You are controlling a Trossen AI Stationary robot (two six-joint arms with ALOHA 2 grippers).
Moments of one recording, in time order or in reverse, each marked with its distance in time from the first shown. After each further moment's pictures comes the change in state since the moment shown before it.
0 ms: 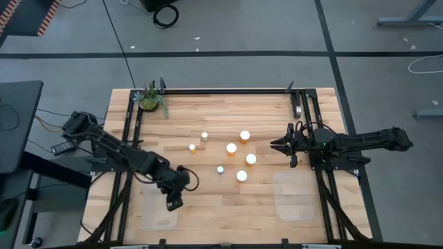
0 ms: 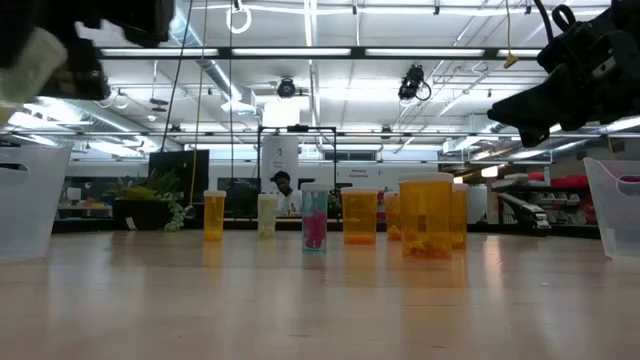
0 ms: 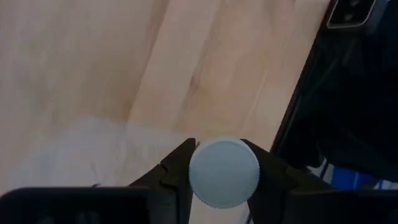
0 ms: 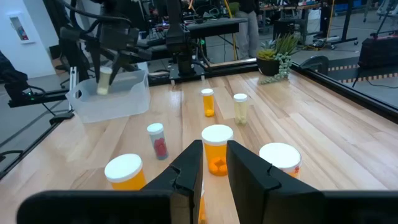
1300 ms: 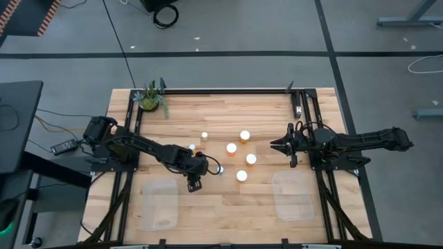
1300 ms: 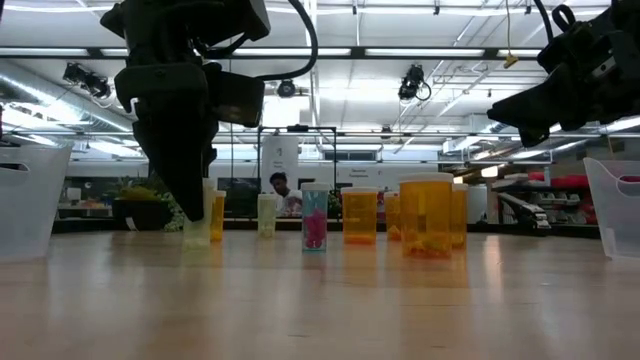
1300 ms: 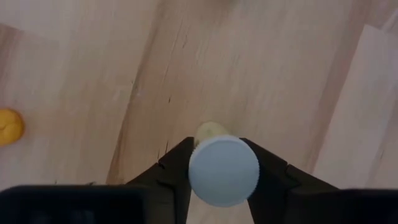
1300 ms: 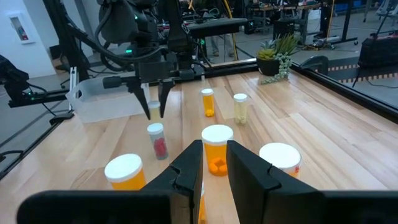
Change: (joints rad) left arm 0.252 0.262 0.000 0.146 -0.247 0.417; right arm 0.000 0.000 0.000 0.000 0.000 0.000
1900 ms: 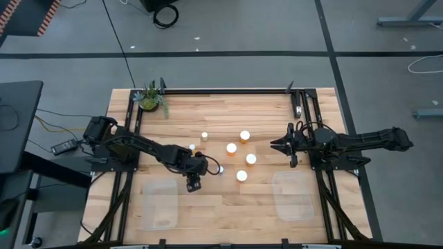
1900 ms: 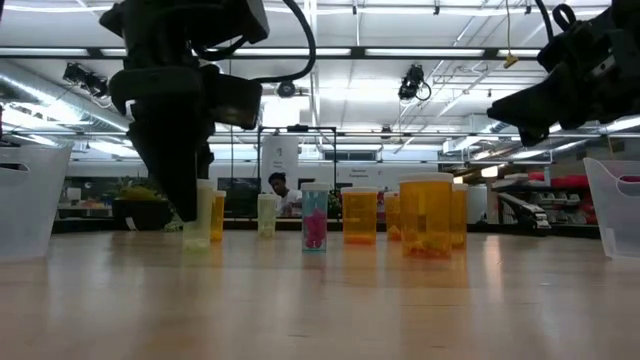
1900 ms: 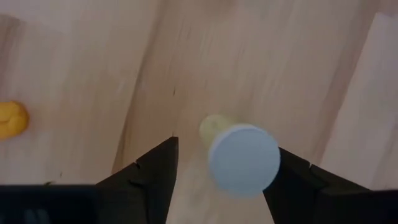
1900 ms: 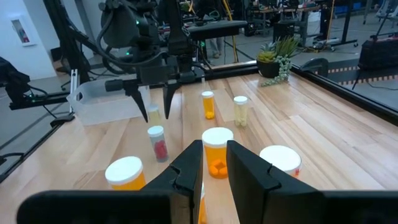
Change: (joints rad) left arm -0.001 0.000 0.000 -0.019 0.000 0.008; right arm 0.000 0.000 0.000 0.006 0.000 0.000
